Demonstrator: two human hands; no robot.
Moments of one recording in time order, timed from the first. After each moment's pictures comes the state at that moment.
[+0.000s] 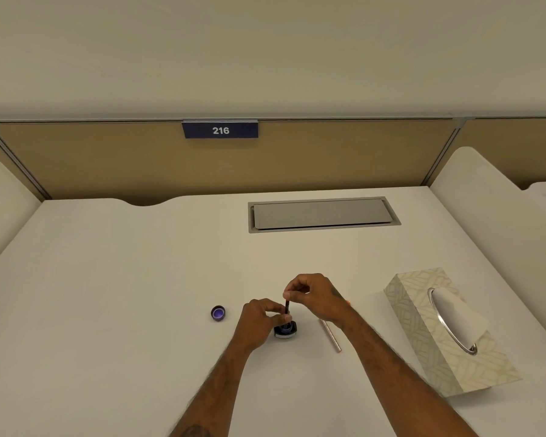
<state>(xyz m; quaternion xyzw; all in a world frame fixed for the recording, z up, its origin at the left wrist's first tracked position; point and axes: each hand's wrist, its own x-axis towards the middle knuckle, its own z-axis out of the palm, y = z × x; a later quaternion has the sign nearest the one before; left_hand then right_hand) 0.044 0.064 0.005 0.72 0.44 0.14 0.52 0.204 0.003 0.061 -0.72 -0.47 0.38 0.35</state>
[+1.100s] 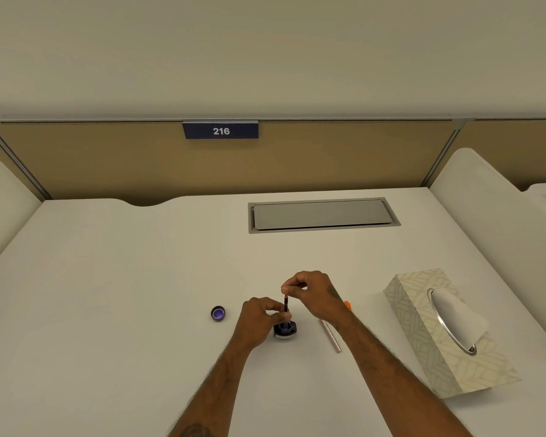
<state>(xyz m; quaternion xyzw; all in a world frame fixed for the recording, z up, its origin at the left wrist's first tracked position) 0.046 0.067 0.005 0.72 0.43 0.15 0.52 0.198 0.010 0.062 -0.74 -0.47 0.34 0.35</state>
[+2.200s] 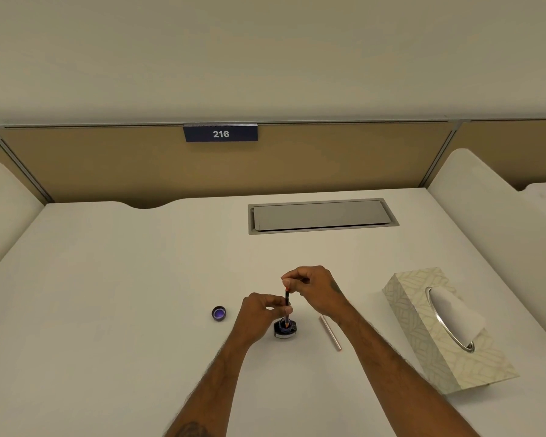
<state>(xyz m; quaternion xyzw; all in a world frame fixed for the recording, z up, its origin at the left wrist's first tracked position) 0.044 0.066 0.023 0.71 0.42 0.16 0.55 0.199 0.006 0.078 -0.71 -0.45 0.37 0.40</state>
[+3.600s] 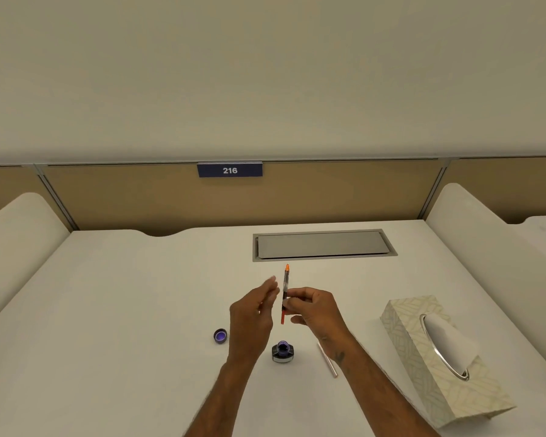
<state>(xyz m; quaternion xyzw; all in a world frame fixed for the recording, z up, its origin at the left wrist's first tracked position) 0.045 0.032 0.106 0.74 0.37 0.48 0.30 0.168 -0.029 0.137 -0.68 -0.29 0.43 0.53</state>
